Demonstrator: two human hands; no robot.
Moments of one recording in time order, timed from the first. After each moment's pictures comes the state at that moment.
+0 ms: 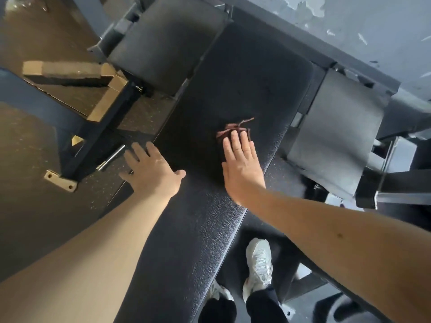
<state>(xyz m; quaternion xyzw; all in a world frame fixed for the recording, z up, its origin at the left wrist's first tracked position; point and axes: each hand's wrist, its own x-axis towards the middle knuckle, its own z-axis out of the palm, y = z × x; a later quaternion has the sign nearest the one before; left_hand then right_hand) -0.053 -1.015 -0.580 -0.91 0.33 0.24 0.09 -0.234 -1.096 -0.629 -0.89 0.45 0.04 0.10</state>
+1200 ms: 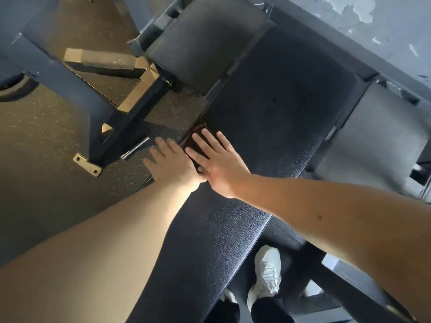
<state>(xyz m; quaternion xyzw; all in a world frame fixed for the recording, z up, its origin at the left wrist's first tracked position) -0.032 -1.028 -0.584 -0.89 0.31 0.28 0.19 -0.146 -1.106 -0.634 -0.98 0.16 0.10 0.08</state>
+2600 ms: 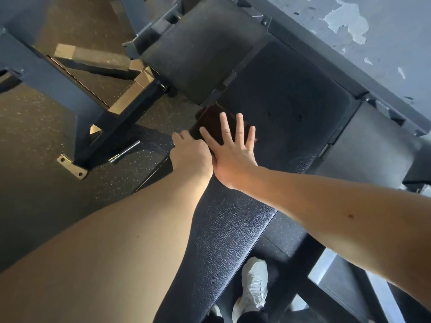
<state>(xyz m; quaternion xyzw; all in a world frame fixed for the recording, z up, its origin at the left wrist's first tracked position) -0.048 -1.098 -0.578 -0.89 0.37 0.22 0.14 -0.141 -1.155 -0.622 -0.93 0.32 0.16 0.08</state>
